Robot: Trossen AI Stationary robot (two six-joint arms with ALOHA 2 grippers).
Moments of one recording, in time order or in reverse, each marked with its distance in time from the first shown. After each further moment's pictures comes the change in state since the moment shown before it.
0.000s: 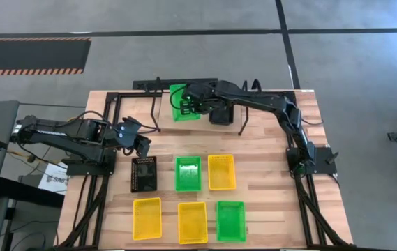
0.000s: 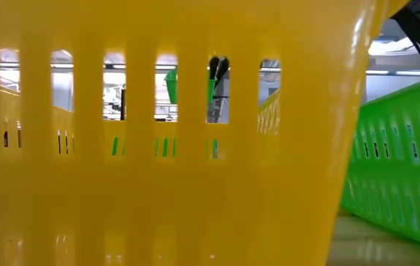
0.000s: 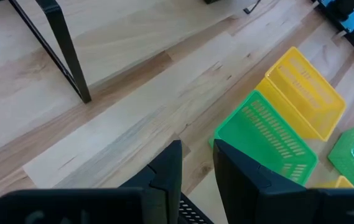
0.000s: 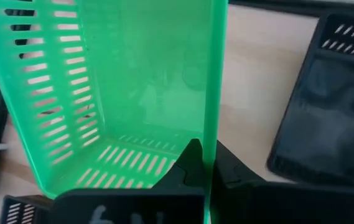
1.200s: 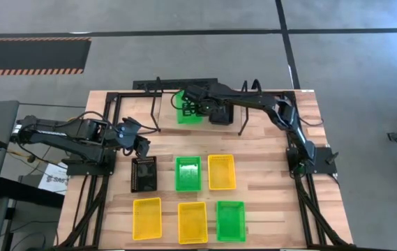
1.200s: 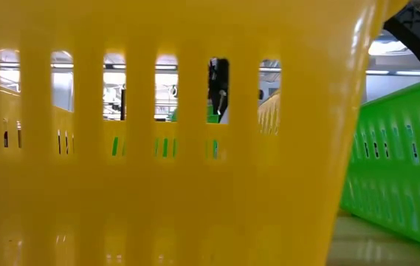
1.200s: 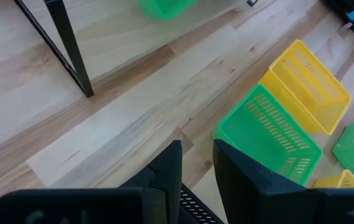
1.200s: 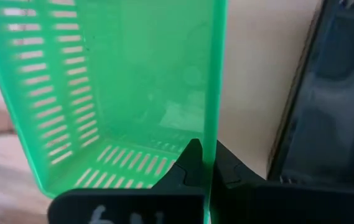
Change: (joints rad) left arm 0.000 0.000 0.000 -0.021 0.011 0.000; right arm -0.078 0.080 -0.117 0.072 -0.084 0.022
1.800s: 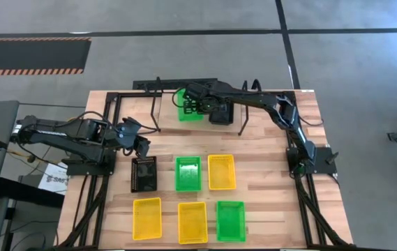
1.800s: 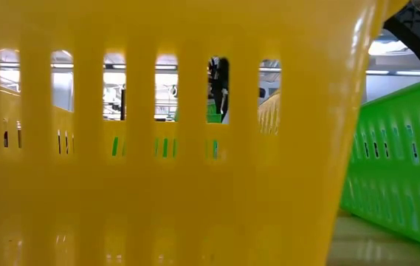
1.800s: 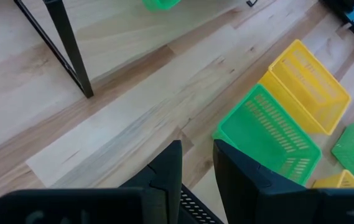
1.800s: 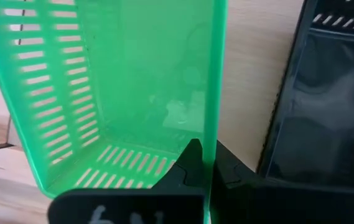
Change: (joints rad) left arm 0.000 0.000 0.000 0.001 0.000 0.000; right arm -0.010 -0.011 0.000 -0.013 0.022 0.000
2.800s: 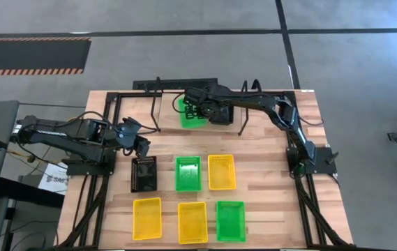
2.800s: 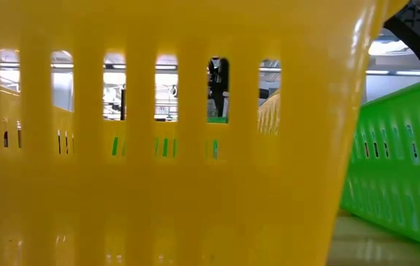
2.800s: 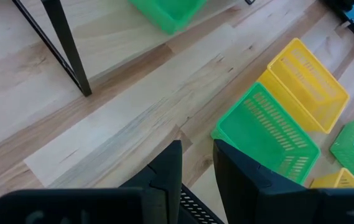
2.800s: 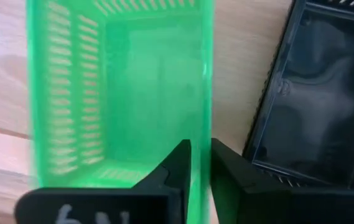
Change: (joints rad) left arm 0.000 0.000 0.000 0.001 0.008 0.000; right arm 0.021 0.002 -0.031 -0.036 0.005 -0.026
